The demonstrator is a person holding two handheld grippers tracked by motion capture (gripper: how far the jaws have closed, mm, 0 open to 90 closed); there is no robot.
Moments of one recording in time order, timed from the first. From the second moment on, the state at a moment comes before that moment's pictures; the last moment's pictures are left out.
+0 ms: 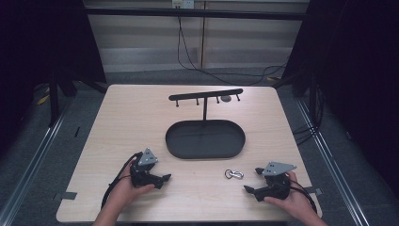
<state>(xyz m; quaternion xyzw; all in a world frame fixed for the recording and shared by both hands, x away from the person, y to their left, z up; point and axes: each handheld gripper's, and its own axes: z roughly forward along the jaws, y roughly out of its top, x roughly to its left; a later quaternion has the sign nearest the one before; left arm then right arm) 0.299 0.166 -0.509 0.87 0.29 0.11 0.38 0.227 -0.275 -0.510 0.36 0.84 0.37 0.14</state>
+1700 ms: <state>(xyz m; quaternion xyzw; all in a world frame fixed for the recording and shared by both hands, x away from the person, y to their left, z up) 0.300 0.166 -0.509 0.87 0.29 0.11 0.38 0.285 -0.194 -0.471 0.34 0.93 0.17 0.03</state>
